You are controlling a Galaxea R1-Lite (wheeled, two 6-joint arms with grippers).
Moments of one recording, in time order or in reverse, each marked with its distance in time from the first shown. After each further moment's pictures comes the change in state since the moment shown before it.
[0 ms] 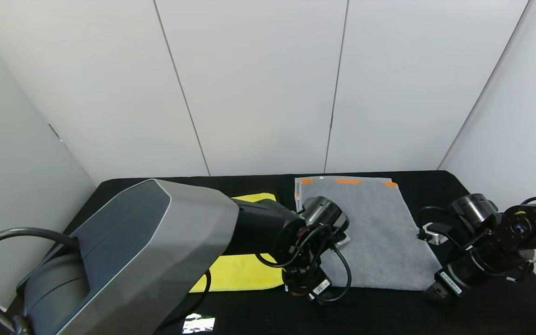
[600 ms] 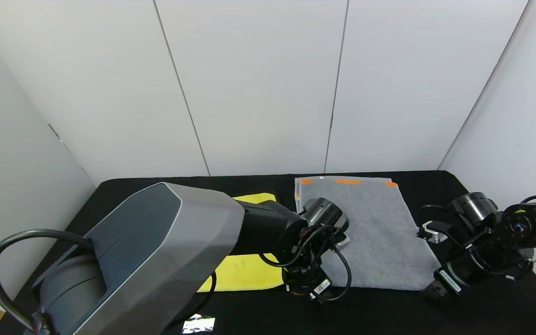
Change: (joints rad) left arm 0.004 0.030 -0.030 0.008 0.000 0.000; right arm -0.001 0.000 -0.009 0.000 0.000 0.001
